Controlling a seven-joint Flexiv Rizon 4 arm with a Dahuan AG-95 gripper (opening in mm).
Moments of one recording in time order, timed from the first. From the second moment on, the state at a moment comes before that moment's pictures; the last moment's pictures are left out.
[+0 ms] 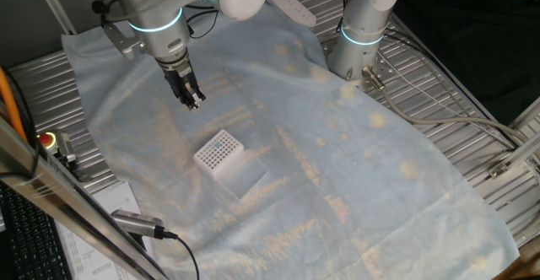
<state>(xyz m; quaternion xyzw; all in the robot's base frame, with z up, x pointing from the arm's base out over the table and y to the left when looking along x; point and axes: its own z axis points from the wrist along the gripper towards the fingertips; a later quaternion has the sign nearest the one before) 0.547 0.028 0.168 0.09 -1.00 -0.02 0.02</state>
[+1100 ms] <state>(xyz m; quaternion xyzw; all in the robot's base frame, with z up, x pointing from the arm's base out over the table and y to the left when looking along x) 0.528 0.000 0.164 0.03 -1.00 0.03 0.01</state>
